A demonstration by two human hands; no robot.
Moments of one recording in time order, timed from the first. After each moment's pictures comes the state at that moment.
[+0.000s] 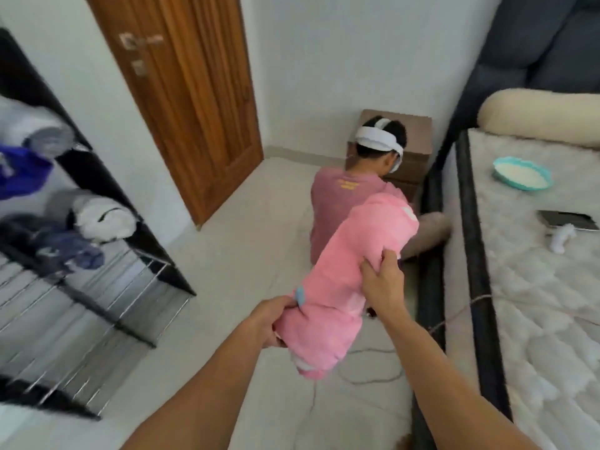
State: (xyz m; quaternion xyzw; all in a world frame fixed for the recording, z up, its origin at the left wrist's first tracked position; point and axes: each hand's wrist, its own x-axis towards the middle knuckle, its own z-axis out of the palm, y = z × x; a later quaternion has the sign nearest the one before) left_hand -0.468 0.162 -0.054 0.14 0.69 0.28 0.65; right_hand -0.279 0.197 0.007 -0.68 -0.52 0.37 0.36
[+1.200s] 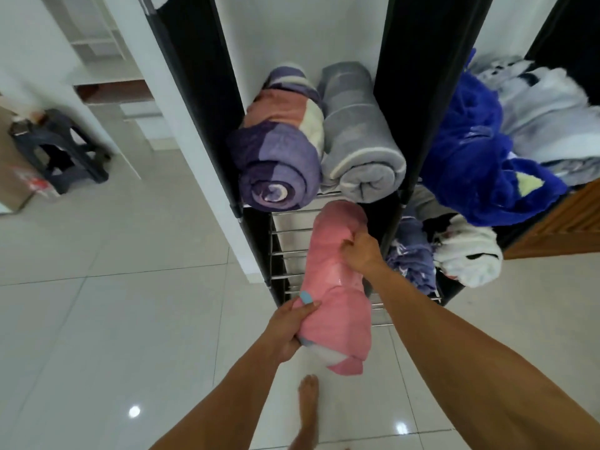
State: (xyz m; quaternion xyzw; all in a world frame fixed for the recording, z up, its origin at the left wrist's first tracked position) left_hand -1.017 -0.018 -0.107 -0.22 0.54 0.73 0.36; right_hand -1.074 0.161 -0.049 -0.24 -0.88 0.41 -0.04
